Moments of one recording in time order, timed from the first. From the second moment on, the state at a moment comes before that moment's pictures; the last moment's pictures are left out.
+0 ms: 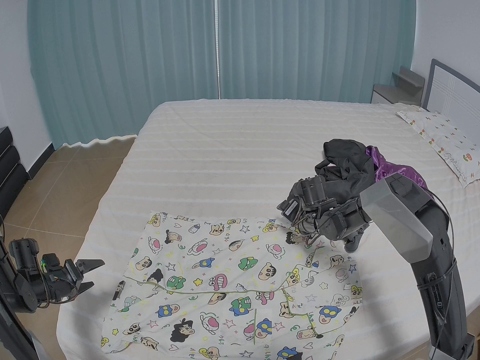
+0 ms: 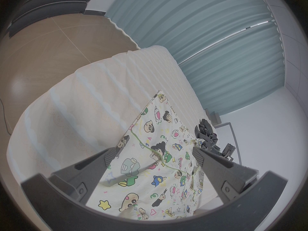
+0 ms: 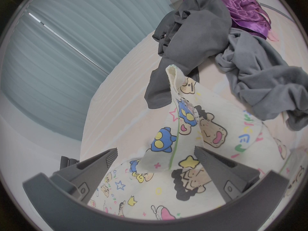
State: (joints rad) left arm 0.45 1.98 -0.11 -1.12 -0.73 -0.53; right arm 0.43 2.59 -1.63 -0.29 -0.19 1.00
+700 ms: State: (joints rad) left arm 0.45 1.98 -0.11 -1.12 -0.73 -0.53; right arm 0.48 2.62 -1.64 -0.24 -0.19 1.01
